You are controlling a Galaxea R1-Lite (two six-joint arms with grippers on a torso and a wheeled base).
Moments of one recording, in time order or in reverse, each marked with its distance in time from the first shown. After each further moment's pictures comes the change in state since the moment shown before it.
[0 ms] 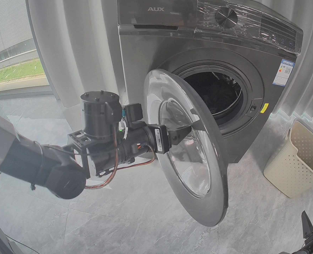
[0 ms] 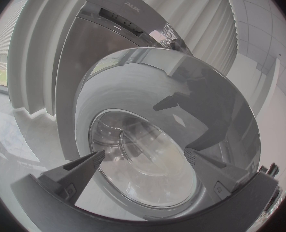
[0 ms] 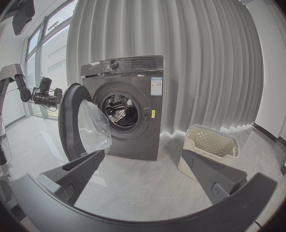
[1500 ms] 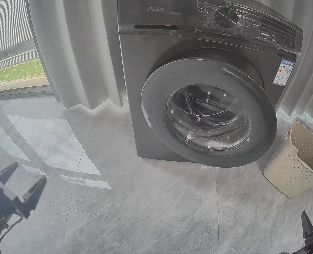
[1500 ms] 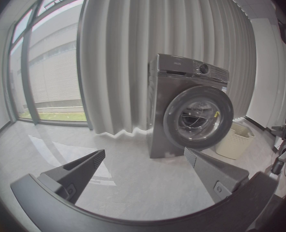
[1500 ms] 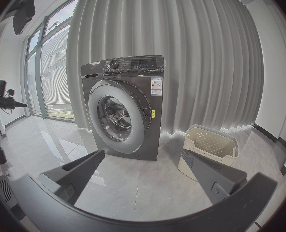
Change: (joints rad) left arm 0.338 -1.070 0.819 0.187 0.256 0.338; right arm 0.000 0.000 0.000 0.000 0.001 -0.003
